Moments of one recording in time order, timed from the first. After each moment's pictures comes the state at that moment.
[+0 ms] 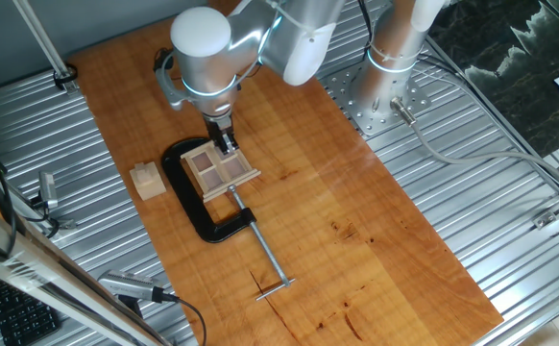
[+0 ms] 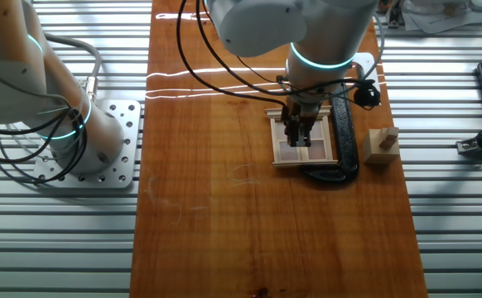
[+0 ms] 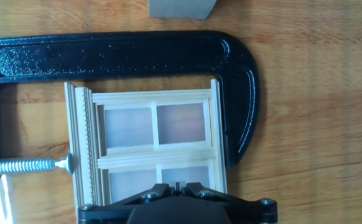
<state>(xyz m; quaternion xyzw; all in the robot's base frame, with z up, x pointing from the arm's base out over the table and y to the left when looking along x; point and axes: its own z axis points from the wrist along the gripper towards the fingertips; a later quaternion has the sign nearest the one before) 0.472 -0.010 0.041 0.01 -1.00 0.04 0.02</state>
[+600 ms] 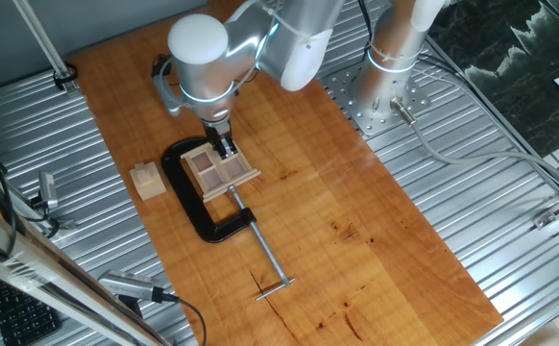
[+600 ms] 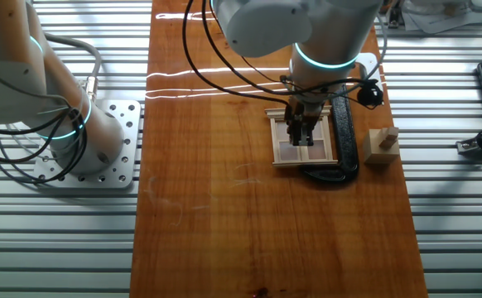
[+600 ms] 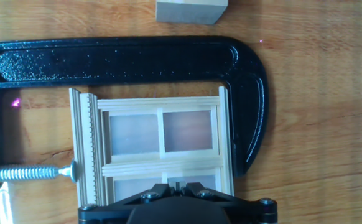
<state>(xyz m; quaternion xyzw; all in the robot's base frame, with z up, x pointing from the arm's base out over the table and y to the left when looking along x) 0.478 -0.006 0.035 0.01 -1.00 0.04 0.02</state>
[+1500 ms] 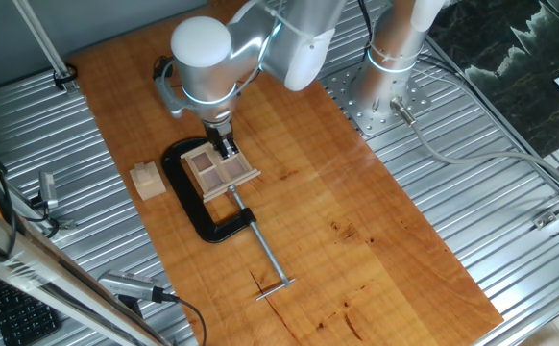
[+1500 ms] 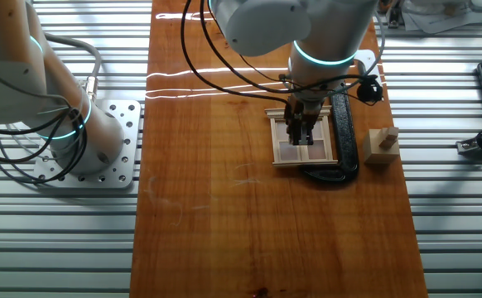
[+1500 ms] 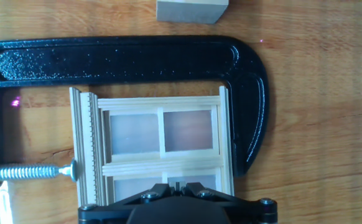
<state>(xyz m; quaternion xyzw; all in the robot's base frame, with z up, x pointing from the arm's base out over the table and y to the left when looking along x) 0.476 -0.007 0.036 0.02 -1.00 0.05 0.02</state>
